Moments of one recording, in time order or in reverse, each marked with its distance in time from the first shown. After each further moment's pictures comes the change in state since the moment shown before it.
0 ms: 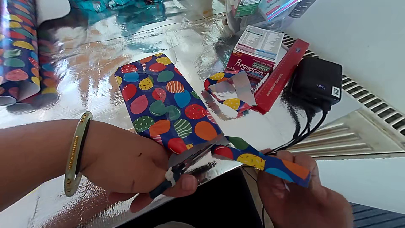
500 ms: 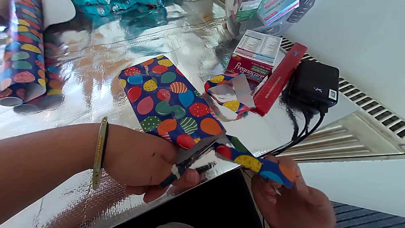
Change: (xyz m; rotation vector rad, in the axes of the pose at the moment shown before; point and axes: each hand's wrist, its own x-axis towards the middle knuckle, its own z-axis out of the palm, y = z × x) left_hand 0.015 -0.008 0.002 -0.012 0.027 0.122; right_hand -0.009 0.008 -0.005 0.104 -0.005 0.065
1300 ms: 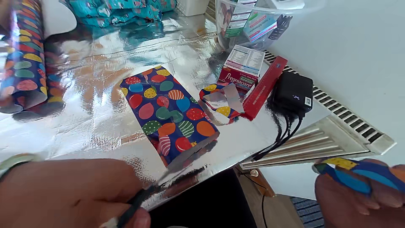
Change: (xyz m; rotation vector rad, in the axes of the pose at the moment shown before) left_hand -0.042 -0.062 0.019 0.089 0.053 0.412; right_hand 0.010 -0.096 -0.004 -0.354 -0.013 -0.364
